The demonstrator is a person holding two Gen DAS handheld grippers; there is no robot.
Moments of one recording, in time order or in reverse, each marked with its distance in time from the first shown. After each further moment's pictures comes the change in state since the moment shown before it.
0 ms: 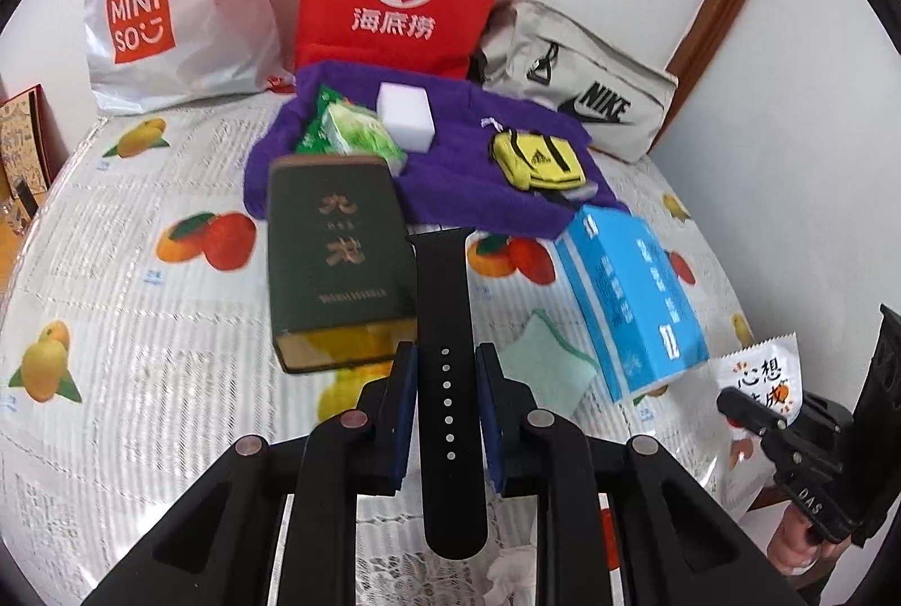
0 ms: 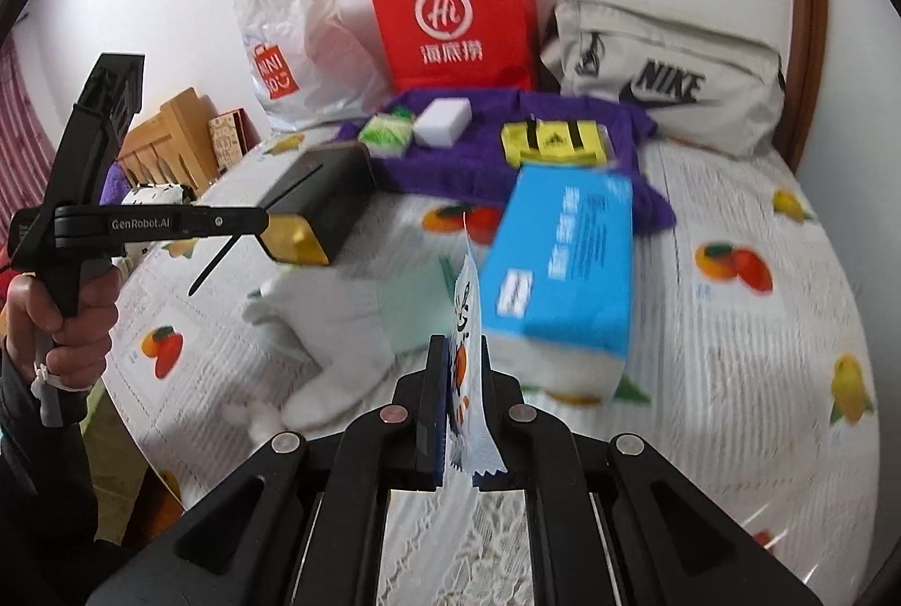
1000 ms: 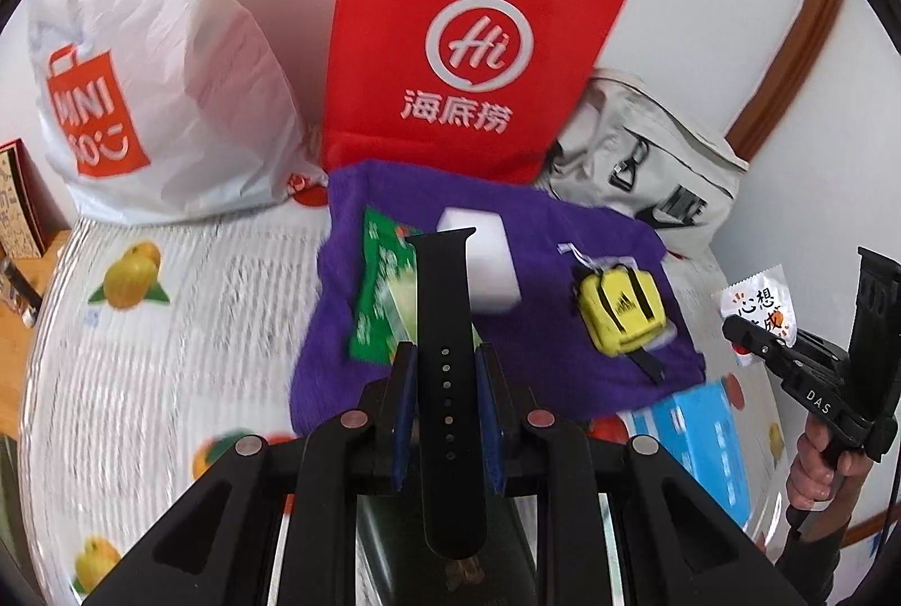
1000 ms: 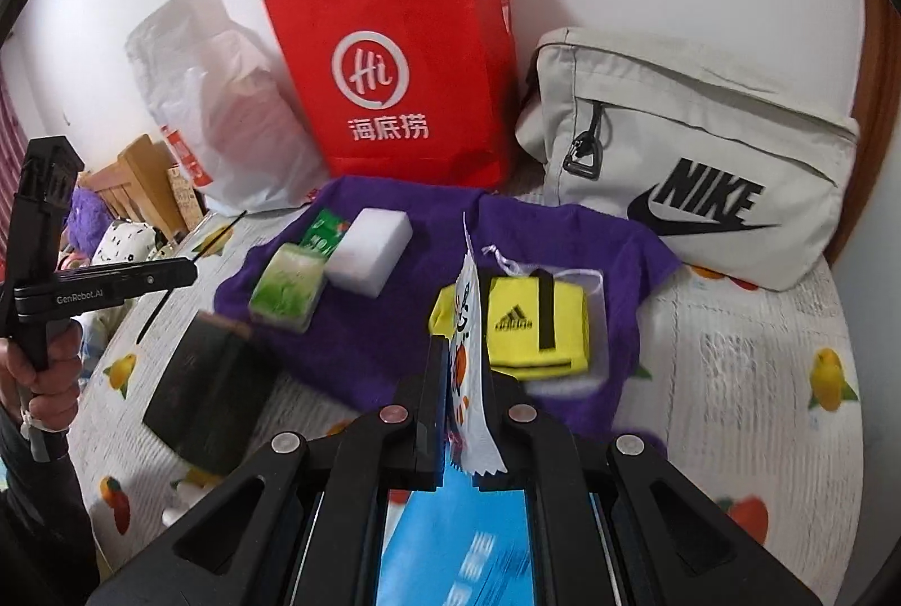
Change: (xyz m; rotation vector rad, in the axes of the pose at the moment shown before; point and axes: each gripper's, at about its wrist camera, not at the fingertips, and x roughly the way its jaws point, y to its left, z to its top) left arm 0.060 0.053 0.144 -0.024 -0.021 0.042; right arm 0.117 -0.076 0.168 0.013 0.025 0.014
